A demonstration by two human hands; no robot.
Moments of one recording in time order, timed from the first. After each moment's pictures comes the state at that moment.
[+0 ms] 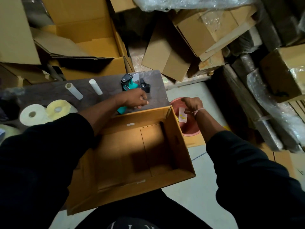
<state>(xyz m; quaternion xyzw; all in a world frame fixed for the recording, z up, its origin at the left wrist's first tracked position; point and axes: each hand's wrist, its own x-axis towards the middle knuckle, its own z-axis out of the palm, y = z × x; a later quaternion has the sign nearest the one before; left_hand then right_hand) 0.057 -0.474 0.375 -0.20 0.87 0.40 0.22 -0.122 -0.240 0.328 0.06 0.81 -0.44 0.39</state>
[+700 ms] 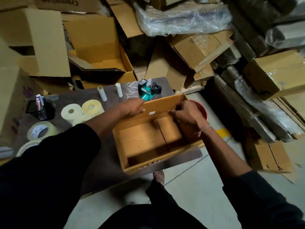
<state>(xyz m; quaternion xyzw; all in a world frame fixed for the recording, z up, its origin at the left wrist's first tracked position) 0.224 -0.456 0.442 -0.16 0.95 0.19 0.18 0.137 -0.226 0.501 -0.23 0.88 -0.30 0.28</state>
